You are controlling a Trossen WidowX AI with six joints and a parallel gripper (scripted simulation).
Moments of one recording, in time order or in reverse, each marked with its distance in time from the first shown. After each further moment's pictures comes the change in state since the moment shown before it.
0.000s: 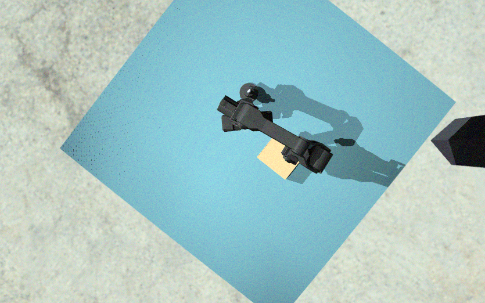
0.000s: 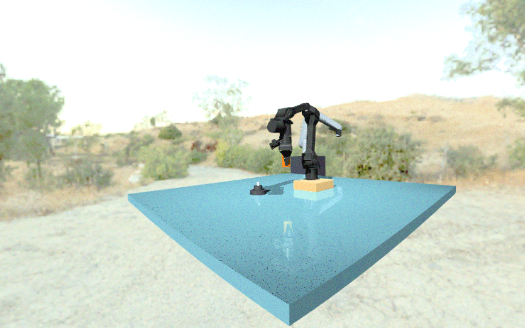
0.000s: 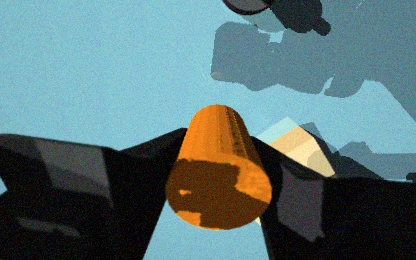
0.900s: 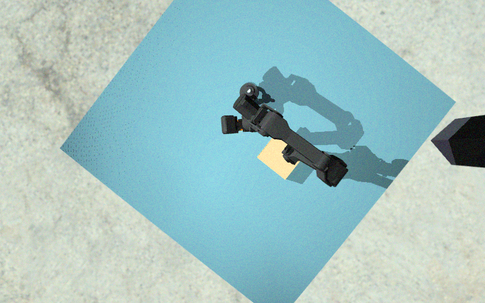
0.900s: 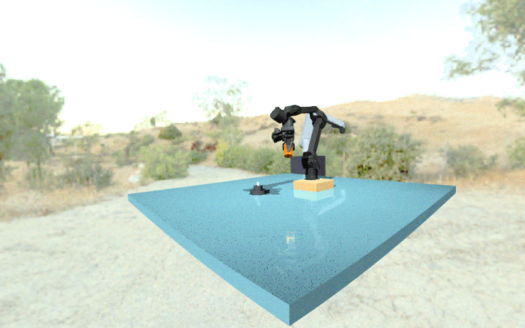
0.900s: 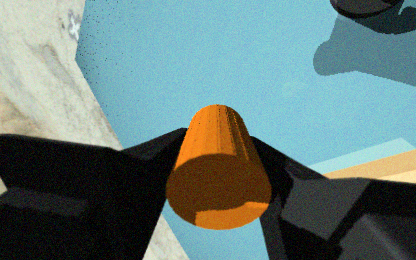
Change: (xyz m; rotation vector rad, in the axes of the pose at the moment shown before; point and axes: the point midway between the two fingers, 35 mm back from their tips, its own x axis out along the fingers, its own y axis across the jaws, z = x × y) arm -0.049 0.029 -0.013 -0.001 0.001 0.530
